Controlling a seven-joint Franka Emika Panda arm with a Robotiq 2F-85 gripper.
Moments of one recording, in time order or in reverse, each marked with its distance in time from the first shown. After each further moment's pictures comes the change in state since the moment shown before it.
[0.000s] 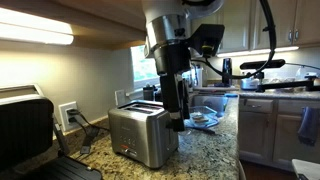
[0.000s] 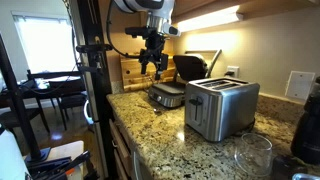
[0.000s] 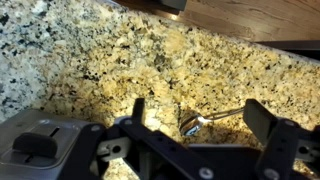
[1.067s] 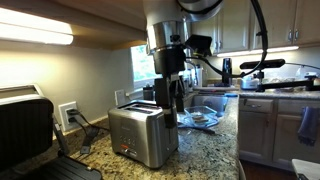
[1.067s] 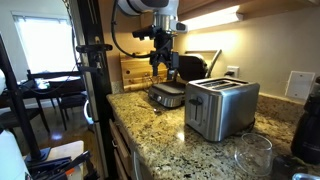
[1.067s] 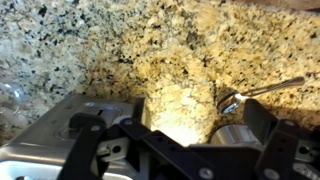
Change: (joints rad) arm -0.045 0.014 0.001 0.003 -0.111 0.097 0.105
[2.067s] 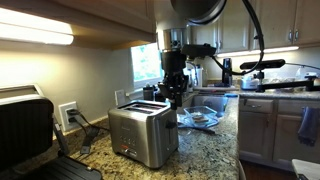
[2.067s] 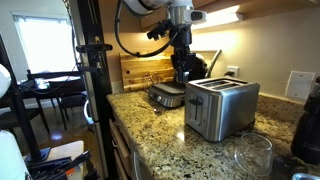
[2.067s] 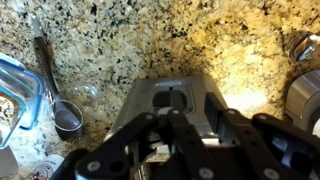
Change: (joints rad) arm -0.100 0.006 -0.028 0.005 -0.135 0.093 0.235
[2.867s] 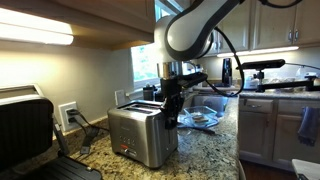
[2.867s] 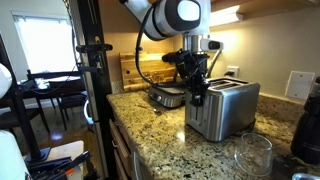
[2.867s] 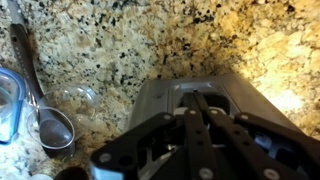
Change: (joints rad) arm -0.016 0.187 -0.068 0.002 0.004 0.171 -0.075
